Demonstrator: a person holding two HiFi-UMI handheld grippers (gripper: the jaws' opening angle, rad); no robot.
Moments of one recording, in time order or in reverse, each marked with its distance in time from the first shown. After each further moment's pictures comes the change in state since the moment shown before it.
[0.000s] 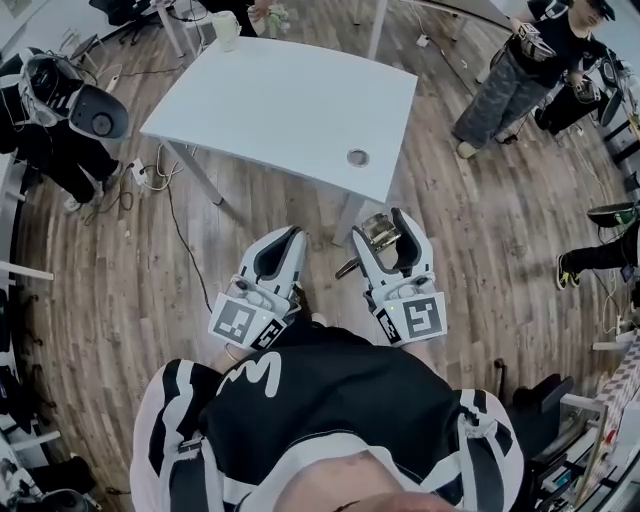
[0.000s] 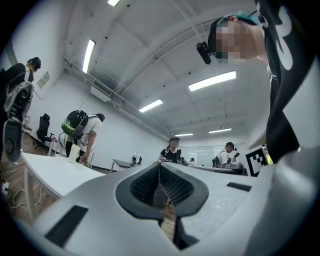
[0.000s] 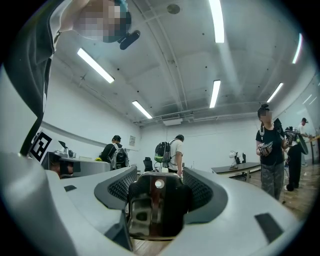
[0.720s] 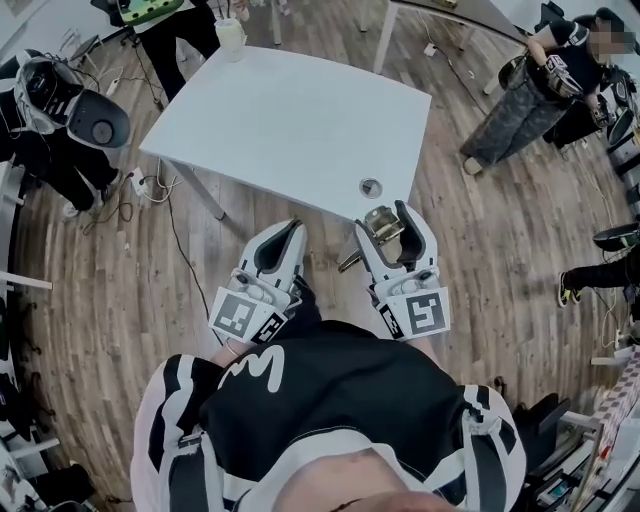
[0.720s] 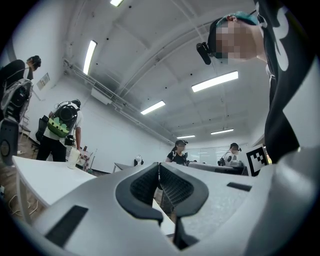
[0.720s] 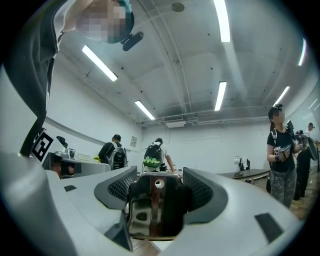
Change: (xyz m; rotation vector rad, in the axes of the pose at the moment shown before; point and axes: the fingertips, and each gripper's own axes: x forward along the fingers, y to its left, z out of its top) left arm 0.065 0.087 0.007 0.018 -0.038 -0.004; right arm 0.105 -0.027 -0.002 -0.051 -0.055 0.026
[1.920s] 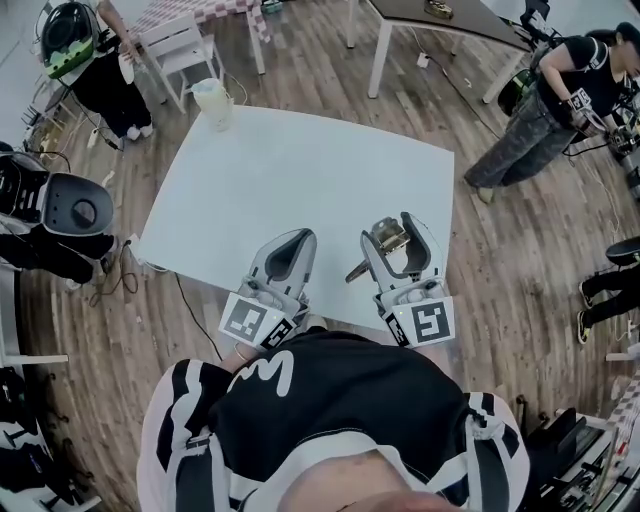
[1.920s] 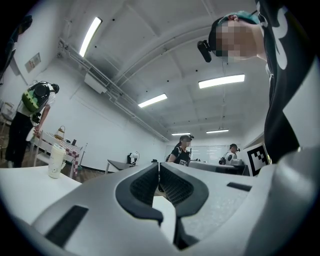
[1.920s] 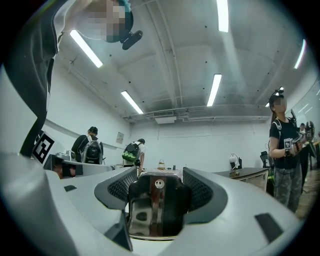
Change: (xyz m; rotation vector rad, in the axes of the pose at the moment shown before) left arm 0.198 0.215 -0.001 -0.031 0.062 -0.121; right arm 0.252 -0.101 -0.053 0.002 0.011 -0.125
